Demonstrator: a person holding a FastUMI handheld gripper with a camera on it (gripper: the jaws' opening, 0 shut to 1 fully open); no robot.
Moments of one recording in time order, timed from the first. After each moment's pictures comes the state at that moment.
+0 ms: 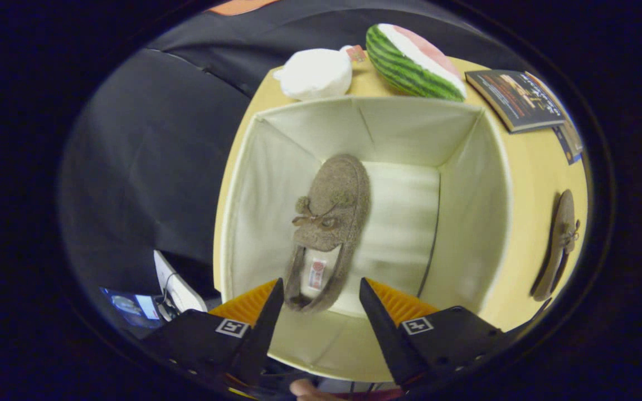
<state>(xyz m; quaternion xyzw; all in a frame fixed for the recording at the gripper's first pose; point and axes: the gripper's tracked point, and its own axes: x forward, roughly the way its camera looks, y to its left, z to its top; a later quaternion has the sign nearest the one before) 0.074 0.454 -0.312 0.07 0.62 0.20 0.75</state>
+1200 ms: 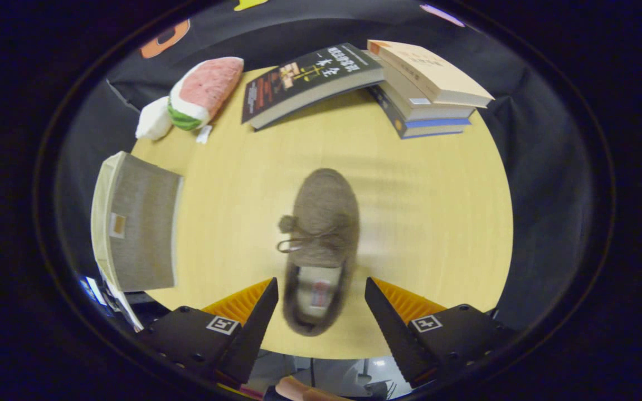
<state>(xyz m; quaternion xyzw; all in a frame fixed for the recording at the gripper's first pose) 0.100 0.004 -0.364 -0.02 0.61 0.01 0.80</state>
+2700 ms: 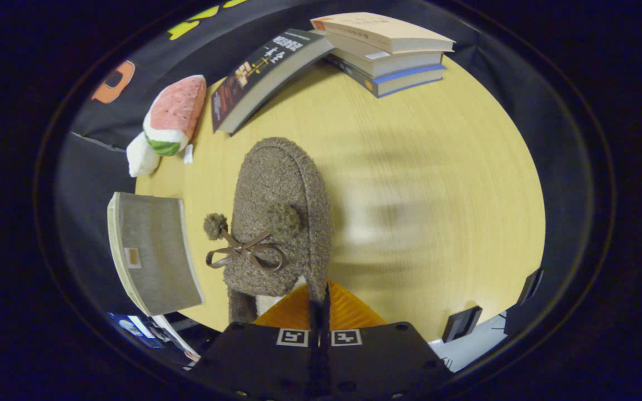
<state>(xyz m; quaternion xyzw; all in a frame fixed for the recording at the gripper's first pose) 0.084 0.041 -0.347 0.14 0.62 0.02 0.77</state>
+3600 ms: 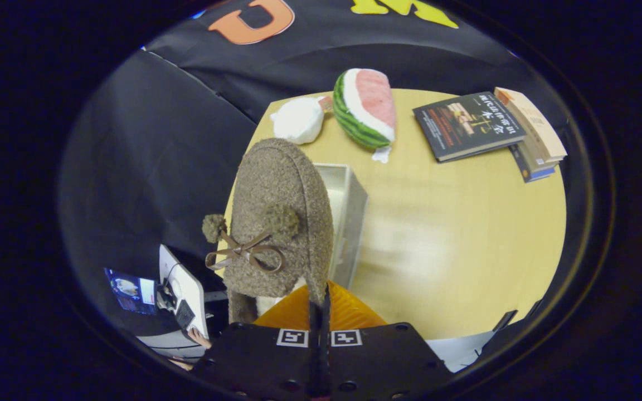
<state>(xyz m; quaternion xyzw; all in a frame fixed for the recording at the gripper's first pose) 0.063 0.358 -0.229 0.05 0.59 0.19 0.78</state>
